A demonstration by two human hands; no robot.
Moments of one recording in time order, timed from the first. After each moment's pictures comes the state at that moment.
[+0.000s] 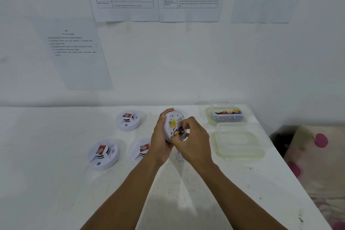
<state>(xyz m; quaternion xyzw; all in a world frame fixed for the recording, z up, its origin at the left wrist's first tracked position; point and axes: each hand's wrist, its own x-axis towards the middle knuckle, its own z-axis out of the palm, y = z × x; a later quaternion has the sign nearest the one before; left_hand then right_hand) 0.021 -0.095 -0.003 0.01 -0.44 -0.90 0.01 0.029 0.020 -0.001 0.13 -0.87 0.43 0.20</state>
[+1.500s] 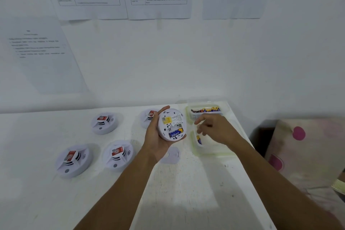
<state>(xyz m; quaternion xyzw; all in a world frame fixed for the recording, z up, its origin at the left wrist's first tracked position) -0.003 -0.031 -0.005 0.03 -0.35 -0.93 -0.09 -0.018 0.173 0.041 0.08 -0.90 0.42 -0.07</state>
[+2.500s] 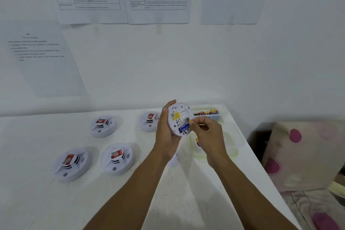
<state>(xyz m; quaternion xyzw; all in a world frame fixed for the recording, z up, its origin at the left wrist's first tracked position) -0.007 0.002 0.021 -0.01 -0.37 -0.93 0.00 0.013 0.126 0.031 -0.04 -0.74 0.67 0.10</state>
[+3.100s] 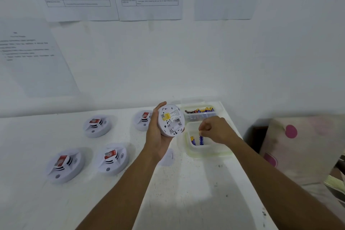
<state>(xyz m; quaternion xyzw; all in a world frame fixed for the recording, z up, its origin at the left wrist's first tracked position) -0.012 -0.009 0.005 0.02 -0.36 -0.93 -0.02 -0.044 0.198 0.016 0.05 -0.94 0.32 -0.07</state>
